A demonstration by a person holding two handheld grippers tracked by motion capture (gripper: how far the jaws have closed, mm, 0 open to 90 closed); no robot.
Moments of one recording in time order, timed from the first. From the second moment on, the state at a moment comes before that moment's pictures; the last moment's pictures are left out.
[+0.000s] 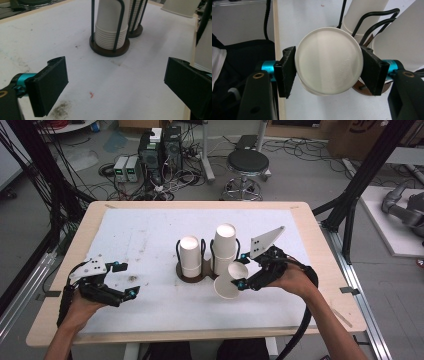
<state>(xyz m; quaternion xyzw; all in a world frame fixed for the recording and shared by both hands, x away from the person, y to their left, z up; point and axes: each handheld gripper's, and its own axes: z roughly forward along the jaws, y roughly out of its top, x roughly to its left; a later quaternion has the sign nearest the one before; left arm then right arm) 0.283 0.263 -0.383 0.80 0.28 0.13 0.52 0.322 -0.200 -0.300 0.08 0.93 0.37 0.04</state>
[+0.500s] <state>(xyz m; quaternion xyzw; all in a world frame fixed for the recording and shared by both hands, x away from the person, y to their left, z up) 0.292 0.240 -0.355 0.83 0.21 0.08 0.52 0.320 -0.194 -0.299 0.07 0.92 0.38 0.03</state>
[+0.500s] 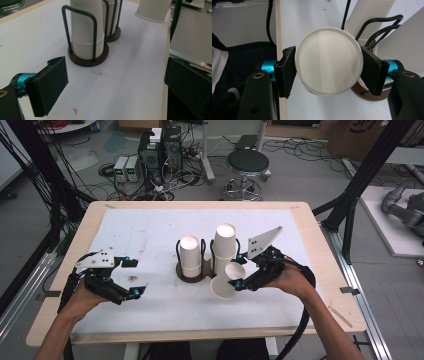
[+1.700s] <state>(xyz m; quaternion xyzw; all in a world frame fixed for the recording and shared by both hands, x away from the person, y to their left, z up) 0.303 0.172 -0.345 0.82 0.13 0.02 0.55 0.318 -0.186 -0.320 0.07 0.87 0.49 0.00</state>
